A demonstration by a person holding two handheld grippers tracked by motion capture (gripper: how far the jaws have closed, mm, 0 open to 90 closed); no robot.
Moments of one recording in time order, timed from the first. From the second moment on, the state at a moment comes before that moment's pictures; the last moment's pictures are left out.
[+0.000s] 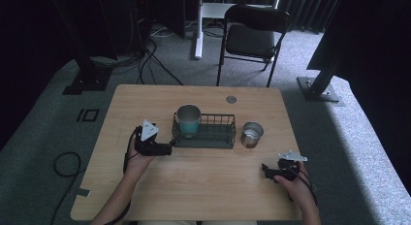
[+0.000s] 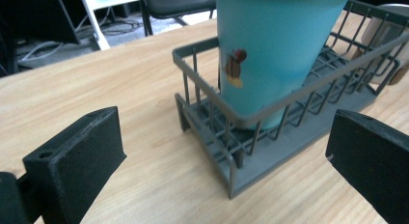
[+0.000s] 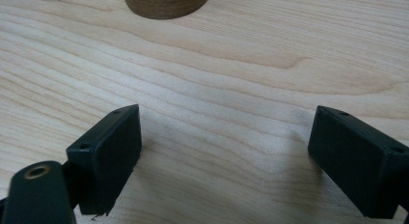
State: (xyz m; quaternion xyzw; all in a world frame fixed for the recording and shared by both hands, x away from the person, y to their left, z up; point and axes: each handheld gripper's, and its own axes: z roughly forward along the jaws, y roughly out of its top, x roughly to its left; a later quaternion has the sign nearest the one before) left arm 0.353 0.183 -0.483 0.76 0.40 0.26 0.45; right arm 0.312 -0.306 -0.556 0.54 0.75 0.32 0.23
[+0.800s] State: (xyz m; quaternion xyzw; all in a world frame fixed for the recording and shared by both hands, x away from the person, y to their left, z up) left arm 0.325 0.240 -0.518 0.75 0.45 0.25 0.42; right arm 0.312 -0.306 -0.556 0.53 0.75 0.32 0.23
